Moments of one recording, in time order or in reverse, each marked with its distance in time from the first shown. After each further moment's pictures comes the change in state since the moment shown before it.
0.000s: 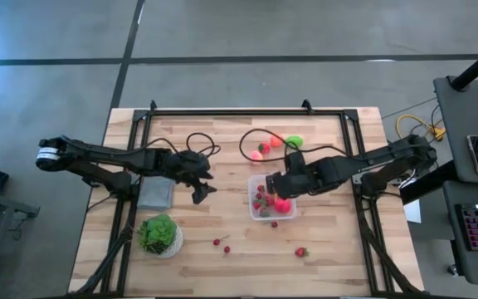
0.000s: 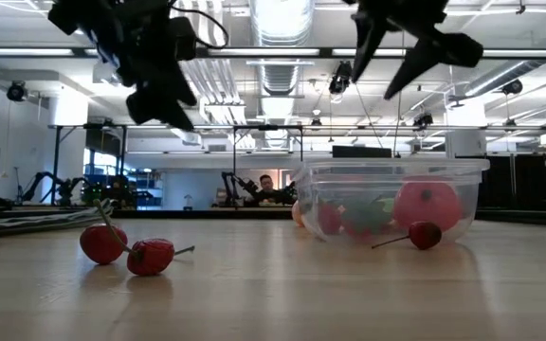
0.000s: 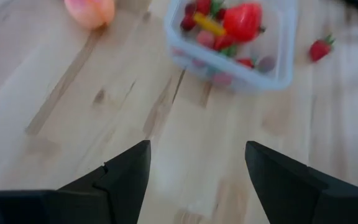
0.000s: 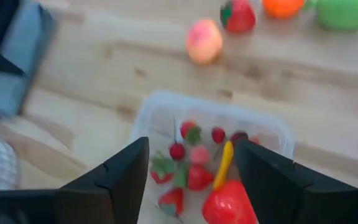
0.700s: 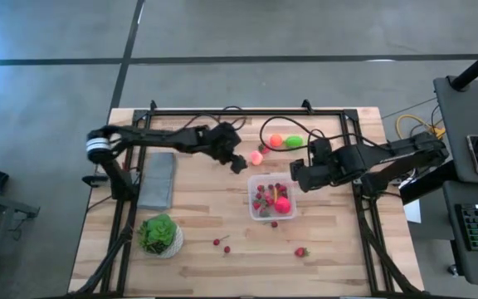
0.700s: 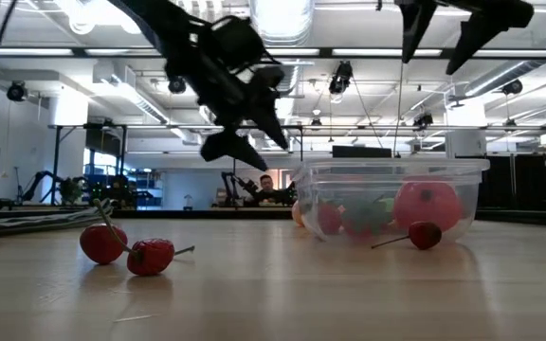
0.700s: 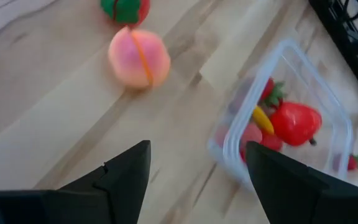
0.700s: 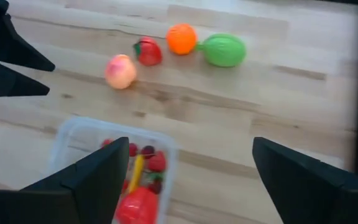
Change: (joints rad) left arm 0.276 0.504 0.356 0.076 0.185 -0.158; right arm 0.000 -0.129 0.095 -0.462 0.082 0.079
